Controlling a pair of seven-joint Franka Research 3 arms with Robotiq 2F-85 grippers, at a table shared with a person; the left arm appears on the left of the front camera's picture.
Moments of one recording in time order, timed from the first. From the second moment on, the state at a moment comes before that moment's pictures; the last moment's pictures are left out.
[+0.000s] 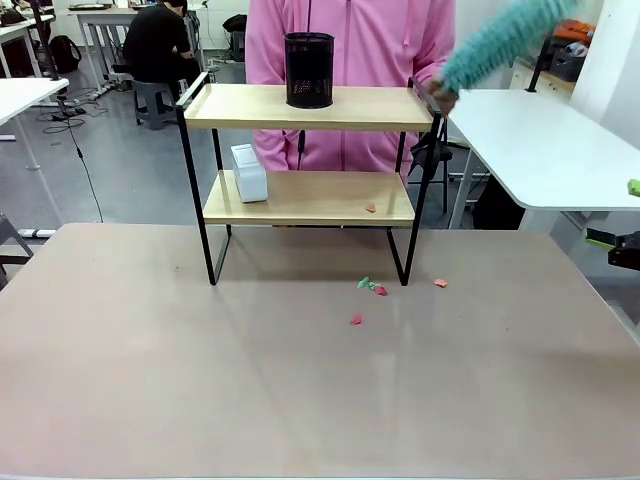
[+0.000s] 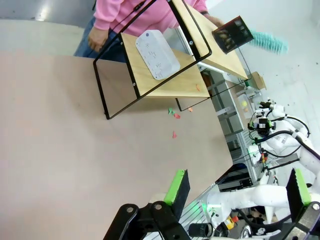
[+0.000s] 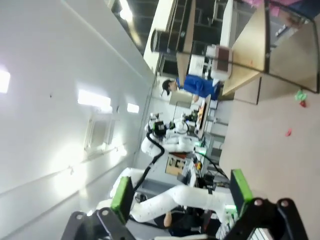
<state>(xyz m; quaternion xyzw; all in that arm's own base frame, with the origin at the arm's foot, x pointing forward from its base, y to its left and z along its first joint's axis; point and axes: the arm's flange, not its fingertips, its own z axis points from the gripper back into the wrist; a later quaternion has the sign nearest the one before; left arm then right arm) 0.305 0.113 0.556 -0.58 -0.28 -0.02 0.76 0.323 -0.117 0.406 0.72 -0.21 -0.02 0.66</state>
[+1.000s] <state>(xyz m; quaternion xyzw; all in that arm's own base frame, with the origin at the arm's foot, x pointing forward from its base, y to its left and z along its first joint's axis) 0.328 -0.050 0.484 -0.62 -0.11 -0.13 0.76 0.350 0.093 0.422 0.66 -0.07 0.15 0.73</state>
